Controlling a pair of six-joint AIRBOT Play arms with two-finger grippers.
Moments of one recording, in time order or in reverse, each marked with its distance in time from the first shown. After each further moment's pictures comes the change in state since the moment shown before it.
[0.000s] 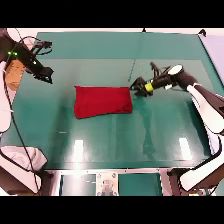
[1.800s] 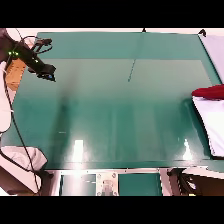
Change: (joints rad) left arm 0.000 0.000 -0.001 -0.063 0.041 -0.064; right arm -1.205 0.419 0.234 -0.094 0.314 0.154
